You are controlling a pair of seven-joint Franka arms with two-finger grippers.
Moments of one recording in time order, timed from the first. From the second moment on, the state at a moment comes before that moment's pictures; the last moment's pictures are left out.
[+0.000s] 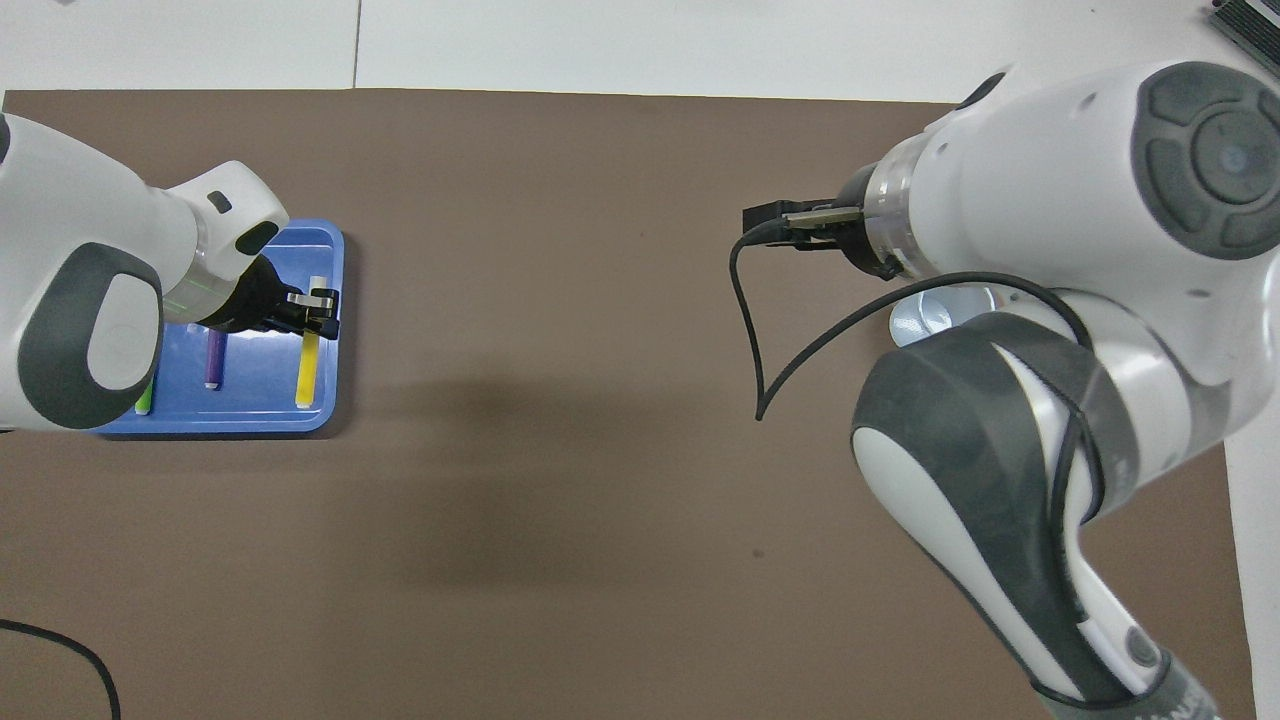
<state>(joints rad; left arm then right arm) -0.04 0.14 -0.12 -1.81 -0.15 1.91 0.01 -0.12 0.19 0.51 -1.51 -0.06 1.93 0.37</state>
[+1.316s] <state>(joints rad) 0.02 0.24 -0.11 -1.98 0.09 2.29 0.11 -0.29 0.14 0.50 -1.47 -0.11 1.64 0.06</state>
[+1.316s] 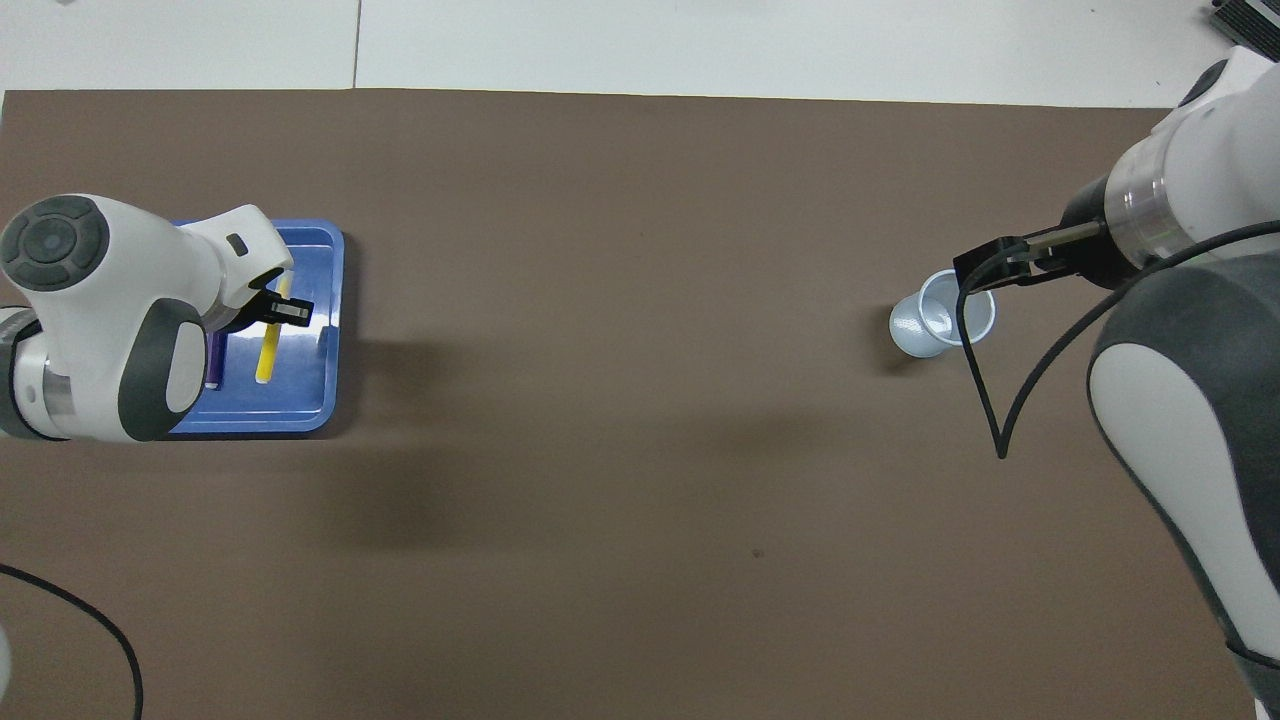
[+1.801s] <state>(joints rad) 0.05 0.29 -0.11 -1.98 0.09 2.29 0.10 -0.12 0.14 0.26 -1.47 -0.11 1.64 0.05</state>
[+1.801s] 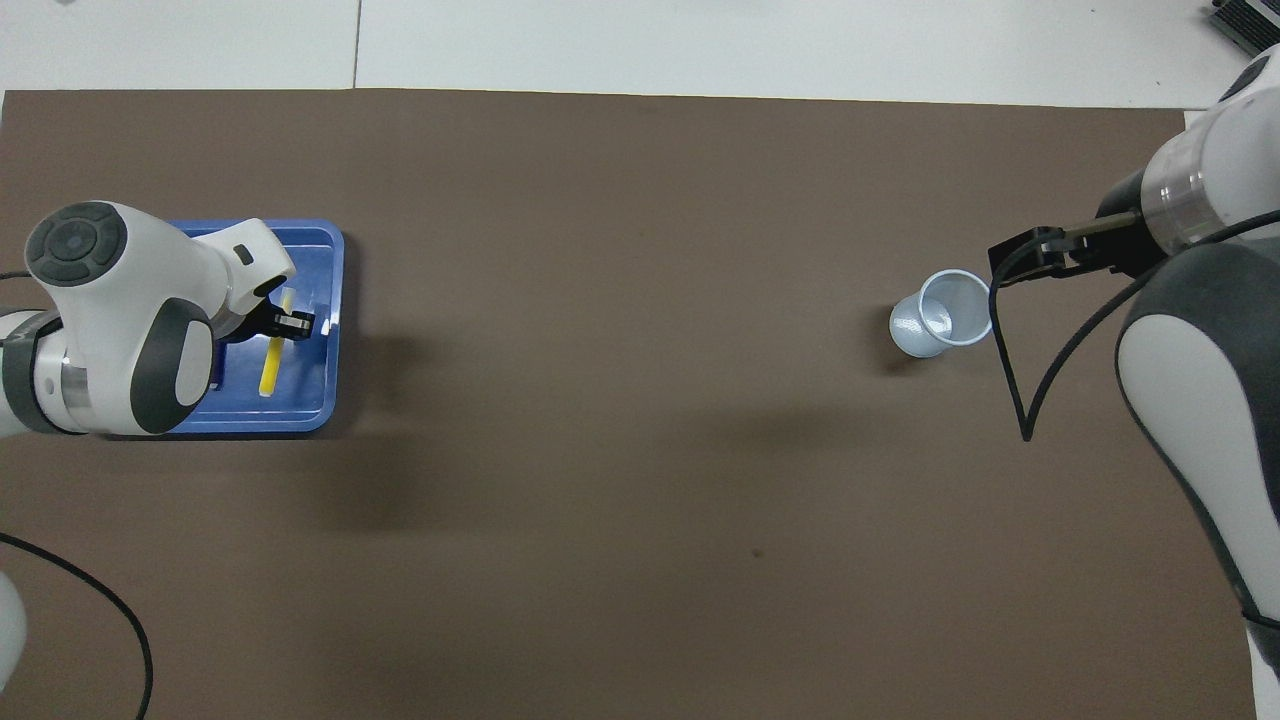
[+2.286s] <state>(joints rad) 0.05 0.31 -0.11 -1.98 0.09 2.28 0.05 0.02 0.13 0.02 -1.46 -0.02 1.64 0.05</state>
